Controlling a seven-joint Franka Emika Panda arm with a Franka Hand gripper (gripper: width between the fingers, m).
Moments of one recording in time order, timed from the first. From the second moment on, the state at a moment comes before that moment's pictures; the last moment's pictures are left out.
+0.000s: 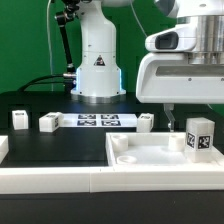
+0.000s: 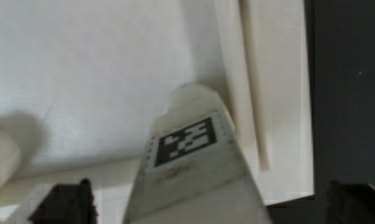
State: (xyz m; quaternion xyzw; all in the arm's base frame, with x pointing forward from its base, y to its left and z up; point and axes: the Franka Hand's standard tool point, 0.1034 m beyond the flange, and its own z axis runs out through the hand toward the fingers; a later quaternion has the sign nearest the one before) arm 0.629 0.117 0.075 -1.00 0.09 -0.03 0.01
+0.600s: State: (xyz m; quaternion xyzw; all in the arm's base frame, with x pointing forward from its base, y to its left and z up) arm 0.630 0.111 0.075 -1.00 -0.01 -0.03 0.00
